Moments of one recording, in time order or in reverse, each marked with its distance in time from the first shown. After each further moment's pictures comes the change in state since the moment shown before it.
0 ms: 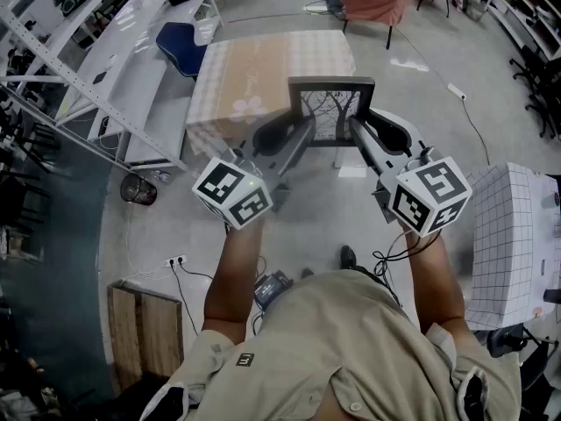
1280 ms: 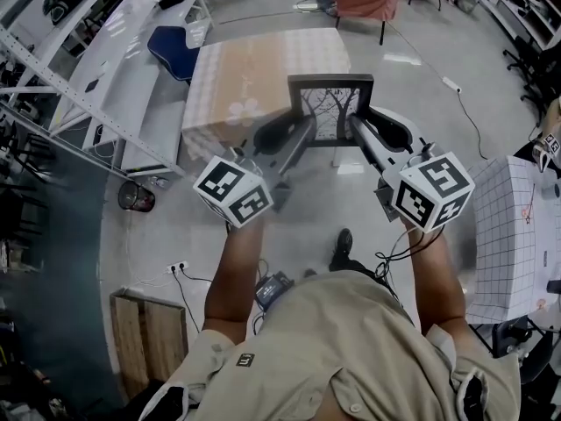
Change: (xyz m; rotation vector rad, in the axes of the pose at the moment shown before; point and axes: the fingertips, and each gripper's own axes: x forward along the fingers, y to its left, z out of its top) left arm 0.005 0.020 -0.012 -0.036 0.005 -0.039; right arm 0.016 -0.008 -0.011 0.031 0.011 -0.018
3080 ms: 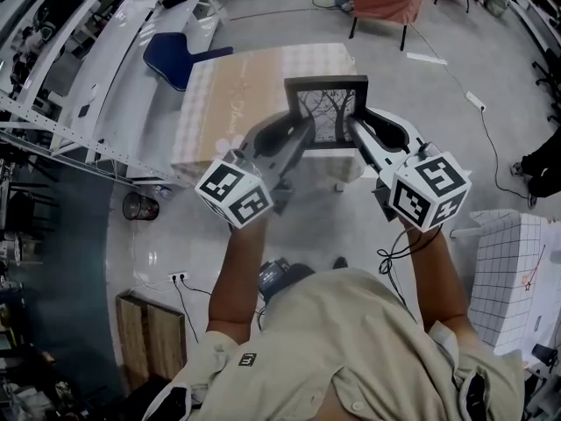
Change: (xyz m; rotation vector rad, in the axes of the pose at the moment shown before) left arm 0.210 0.155 -0.037 -0.040 0.055 0.108; right arm 0.133 -0.235 -0.004 0.079 0.020 0.089
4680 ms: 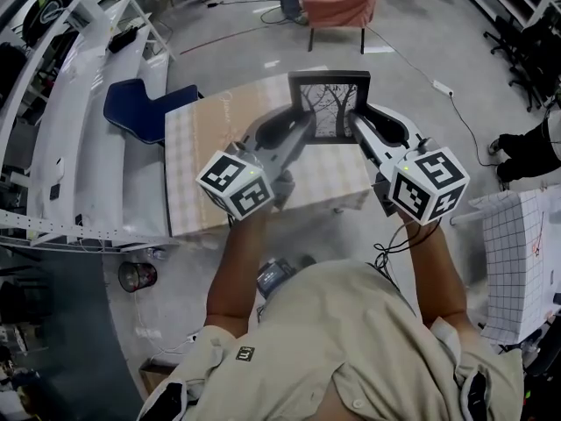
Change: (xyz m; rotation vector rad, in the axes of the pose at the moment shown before) left arm 0.046 0.192 0.042 -0.064 0.009 -0.274; right arm 0.177 -0.041 0.024 -0.032 -0.011 -0.286
